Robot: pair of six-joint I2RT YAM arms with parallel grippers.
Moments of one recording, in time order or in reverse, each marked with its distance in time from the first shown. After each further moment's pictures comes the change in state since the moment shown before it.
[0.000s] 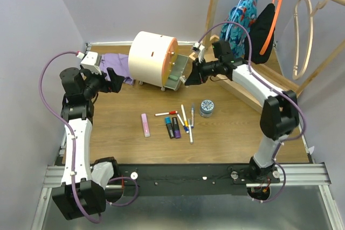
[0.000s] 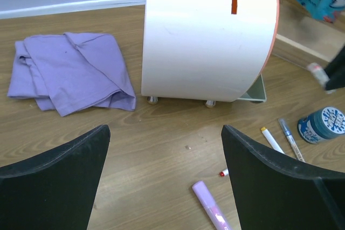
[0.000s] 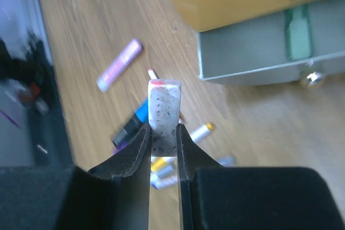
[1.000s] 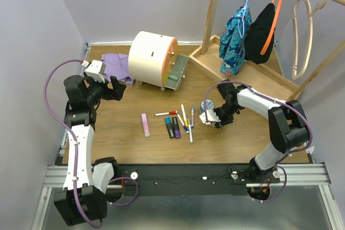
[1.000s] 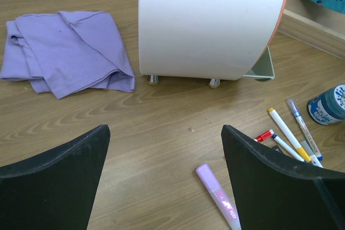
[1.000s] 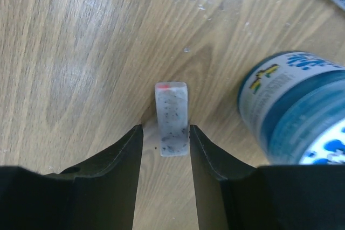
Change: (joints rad) left arm -0.004 -0.066 -0.100 -0.008 -0.004 0.058; right arm 0.000 -0.126 -0.521 -0.383 0.455 -1.472
